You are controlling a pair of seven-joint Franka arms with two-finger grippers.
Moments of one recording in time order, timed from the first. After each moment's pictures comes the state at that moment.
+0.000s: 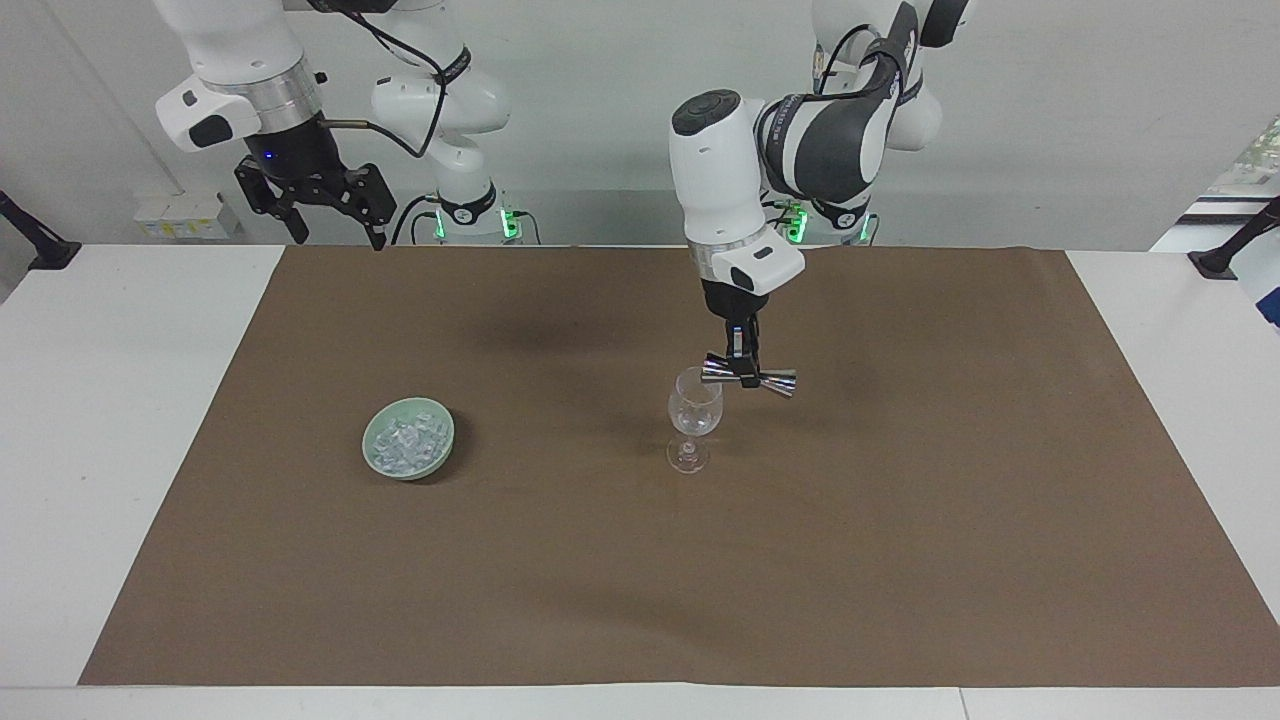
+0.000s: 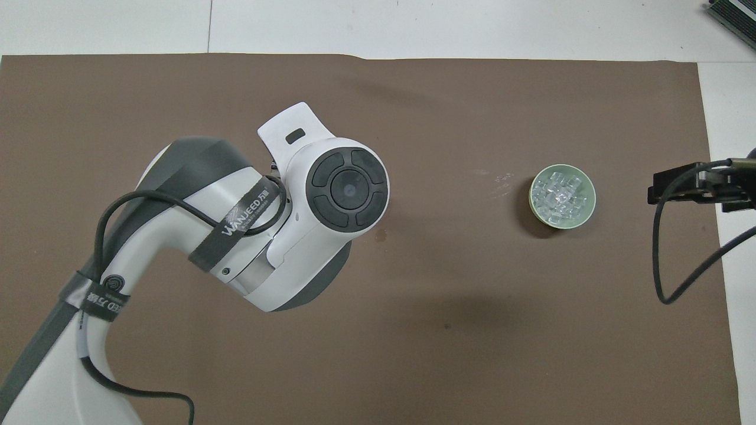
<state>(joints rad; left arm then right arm) -0.54 0.28 -0.13 -1.54 0.42 1.90 -2.12 0.04 -0.03 -0.01 -1.51 -0.01 1.50 0.16</state>
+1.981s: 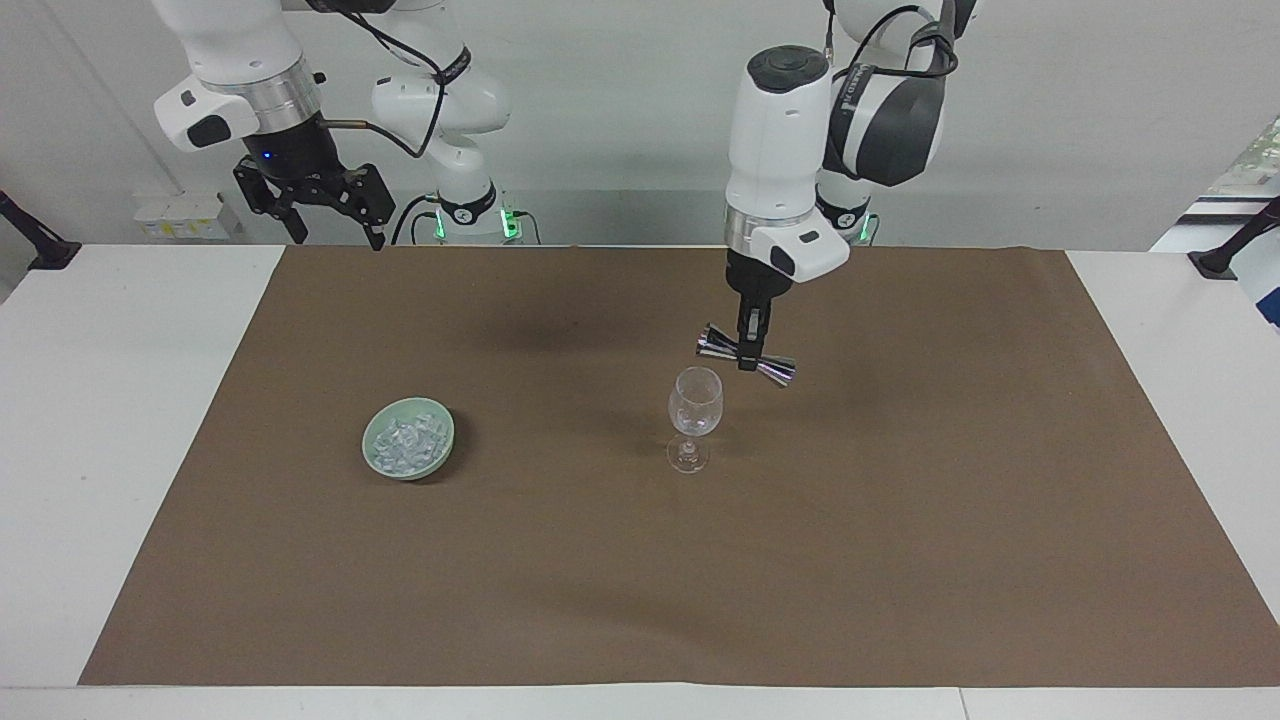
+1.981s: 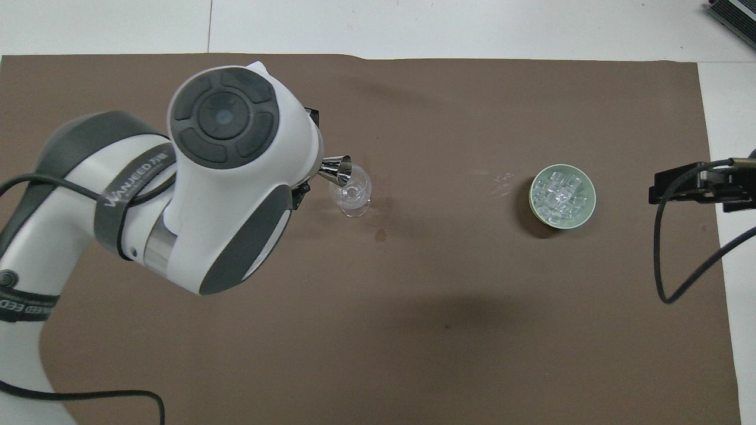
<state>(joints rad) -0.53 0.24 -0.02 -1.44 0.05 1.87 -1.84 0.04 -0.03 -0.01 -1.51 -0.01 1.50 0.16</state>
